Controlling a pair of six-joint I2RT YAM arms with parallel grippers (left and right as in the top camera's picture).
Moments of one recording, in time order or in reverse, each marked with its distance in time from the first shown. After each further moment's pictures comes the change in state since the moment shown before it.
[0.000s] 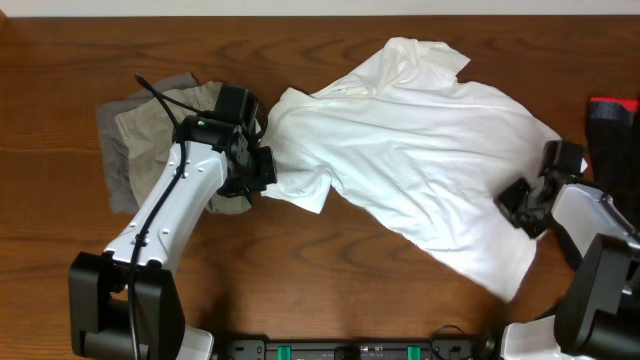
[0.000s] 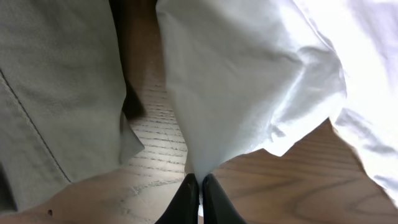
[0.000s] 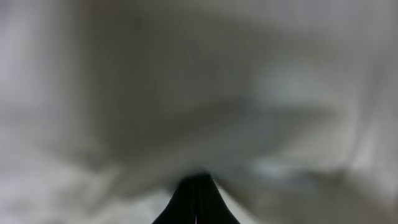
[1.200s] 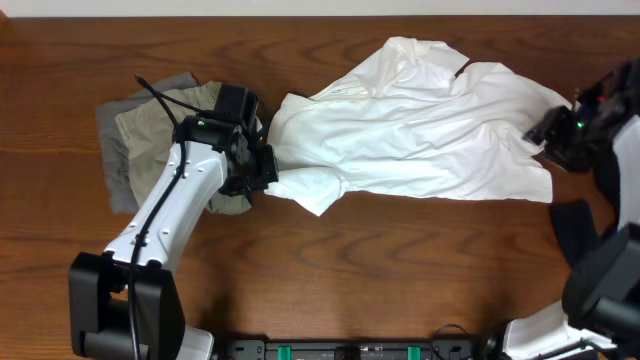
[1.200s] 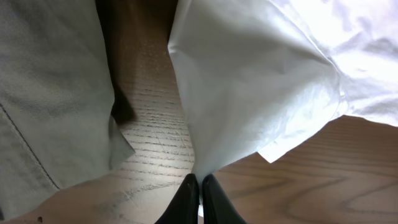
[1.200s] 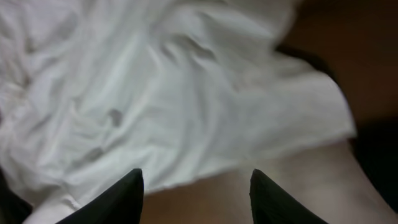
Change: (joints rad) left arm 0.000 0.000 0.000 0.019 0.024 -0.002; right arm -0.094 0.097 0.652 -0.558 -0.236 -0.383
